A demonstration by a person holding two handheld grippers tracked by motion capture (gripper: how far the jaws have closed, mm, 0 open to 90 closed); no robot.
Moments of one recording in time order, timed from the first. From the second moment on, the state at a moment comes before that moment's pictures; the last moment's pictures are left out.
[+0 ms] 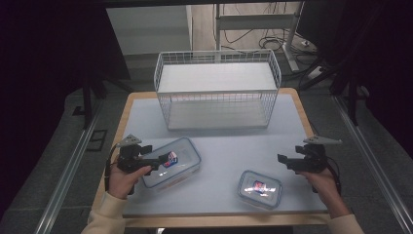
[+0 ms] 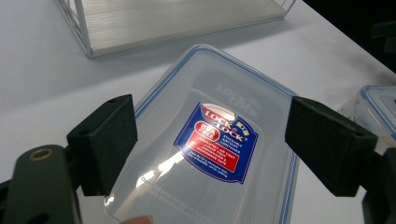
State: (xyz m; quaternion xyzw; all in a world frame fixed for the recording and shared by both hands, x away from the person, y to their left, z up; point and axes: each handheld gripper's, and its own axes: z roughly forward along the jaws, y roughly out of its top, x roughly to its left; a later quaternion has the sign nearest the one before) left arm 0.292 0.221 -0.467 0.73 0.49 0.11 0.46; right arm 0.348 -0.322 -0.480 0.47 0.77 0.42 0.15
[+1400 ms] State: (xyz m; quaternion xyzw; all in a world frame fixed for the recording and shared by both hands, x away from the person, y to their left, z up) left arm 0.215 0.197 -0.516 0.80 0.46 0.04 0.38; right arm 0.345 -0.319 -0.478 0.46 0.77 0.43 0.12
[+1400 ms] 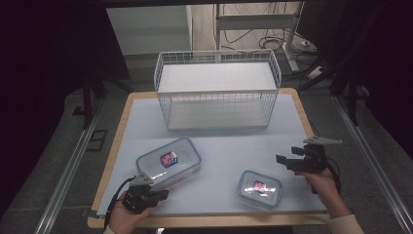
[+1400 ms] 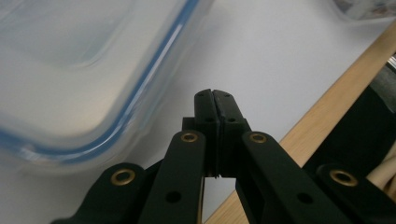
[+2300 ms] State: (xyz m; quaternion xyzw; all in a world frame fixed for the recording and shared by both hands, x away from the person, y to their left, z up) left arm 0.241 0.266 -0.526 0.74 0.54 0.06 0.39; right arm 0.345 -0.318 -0.481 0.46 0.77 0.43 0.12
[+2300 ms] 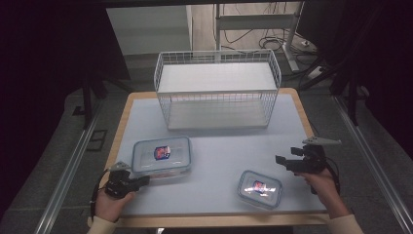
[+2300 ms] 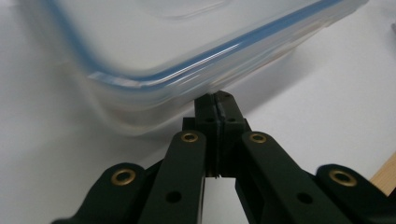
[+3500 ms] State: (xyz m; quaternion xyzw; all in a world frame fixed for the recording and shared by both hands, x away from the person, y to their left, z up) left arm 0.290 0.296 -0.522 0.71 0.59 0.07 0.38; right arm 0.346 -0.317 -0.480 0.46 0.77 0.43 0.12
